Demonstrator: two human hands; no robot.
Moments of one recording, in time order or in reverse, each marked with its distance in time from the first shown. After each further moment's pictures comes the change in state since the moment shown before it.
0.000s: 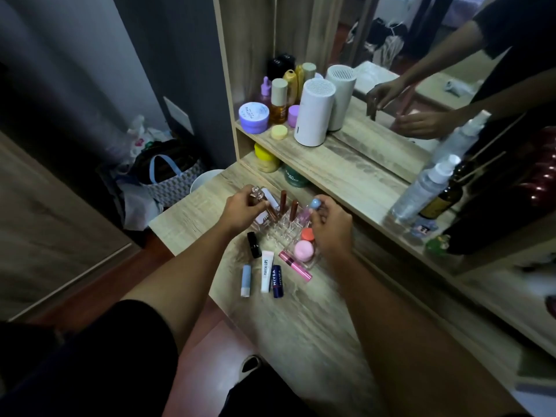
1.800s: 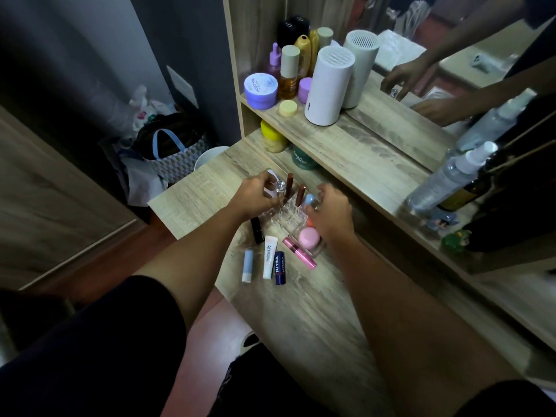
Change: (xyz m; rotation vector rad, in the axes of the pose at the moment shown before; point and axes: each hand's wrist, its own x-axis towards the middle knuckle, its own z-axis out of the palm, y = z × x) left_hand 0.009 0.003 0.016 0.174 -0.156 0.051; right_hand 0.019 0.015 0.022 -0.235 -0.224 -0.015
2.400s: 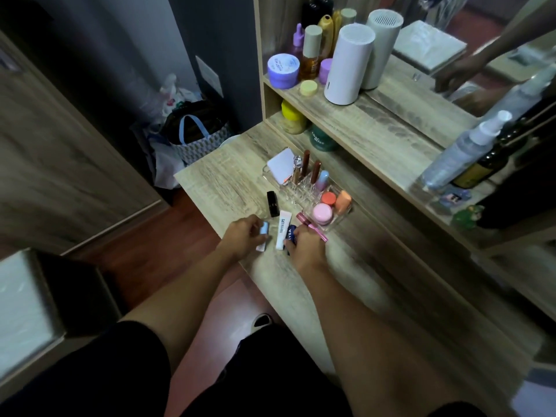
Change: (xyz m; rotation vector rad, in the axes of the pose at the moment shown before) left_hand -0.128 -0.066 0.033 0.120 -0.002 -0.189; right_hand -0.105 0.002 0.065 -0.149 -0.335 -0.019
